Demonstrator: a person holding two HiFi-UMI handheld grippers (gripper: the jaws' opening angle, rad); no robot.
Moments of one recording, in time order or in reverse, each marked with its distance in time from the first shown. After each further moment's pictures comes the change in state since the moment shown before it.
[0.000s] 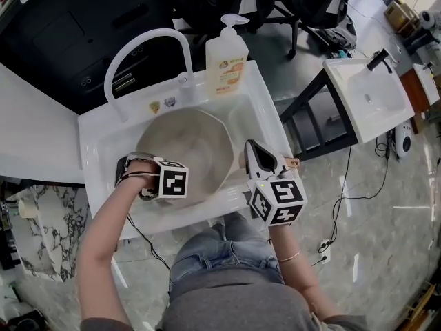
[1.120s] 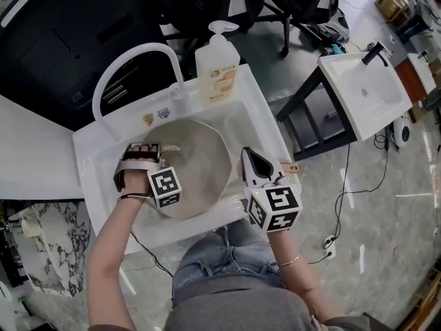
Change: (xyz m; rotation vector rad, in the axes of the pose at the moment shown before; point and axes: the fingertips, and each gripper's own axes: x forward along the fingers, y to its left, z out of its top) left arm -0.066 0.151 -0.006 -0.034 -0.024 0.958; right arm 0.014 -0.009 -0.008 0.000 0.017 -0.036
